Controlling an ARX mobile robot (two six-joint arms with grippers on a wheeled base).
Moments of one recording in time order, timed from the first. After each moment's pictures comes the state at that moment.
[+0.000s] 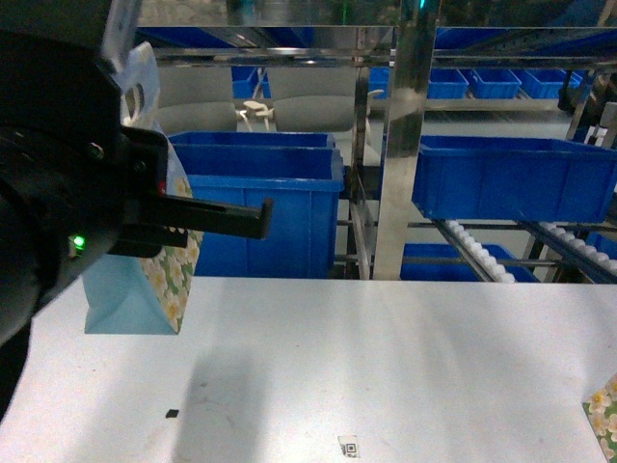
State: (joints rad) left arm -0.60 1.48 0.58 0.58 -0.73 0.00; right arm 0.04 0.20 0.26 -0.21 0.17 0.03
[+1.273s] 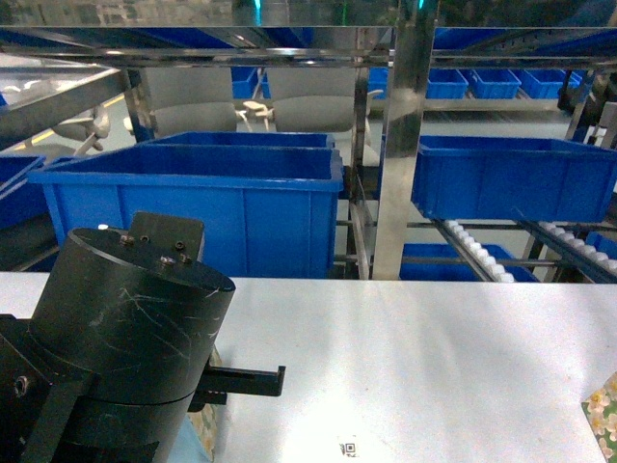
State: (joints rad) left arm -0.57 1.91 0.59 0.61 -0.66 -0.23; right arm 0.04 0.20 0.26 -0.21 0.17 0.03
